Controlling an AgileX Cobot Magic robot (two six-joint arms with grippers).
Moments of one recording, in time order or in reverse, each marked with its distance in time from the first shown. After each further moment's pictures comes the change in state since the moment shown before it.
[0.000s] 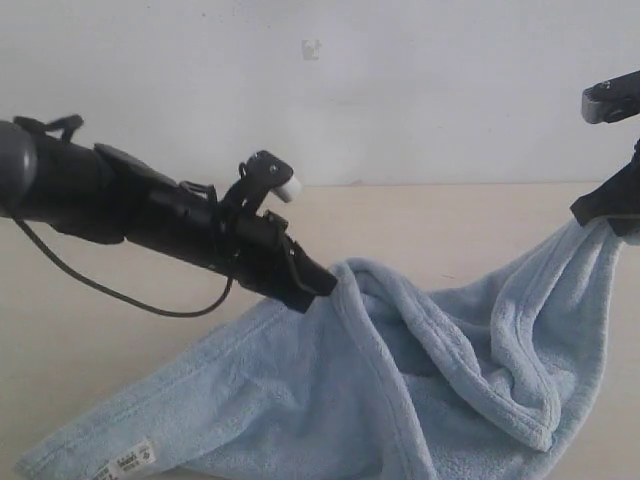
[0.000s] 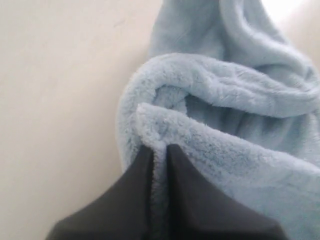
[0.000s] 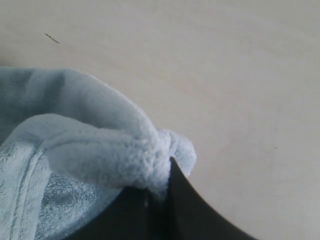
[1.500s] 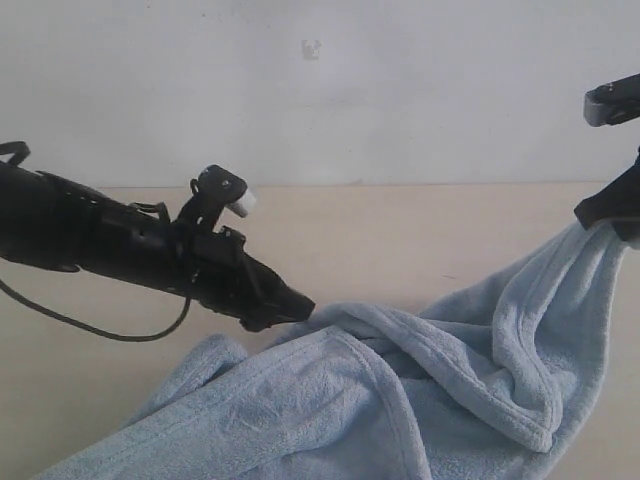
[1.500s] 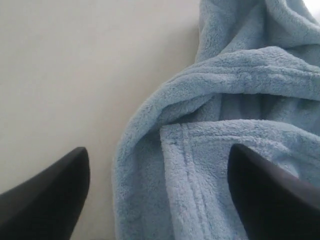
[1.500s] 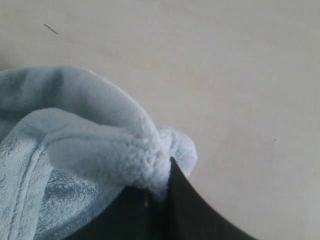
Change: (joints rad) left arm 0.066 -0.029 0.165 -0.180 -0.067 0.163; right arm 0.000 -0.004 0.000 -0.015 0.026 0.013
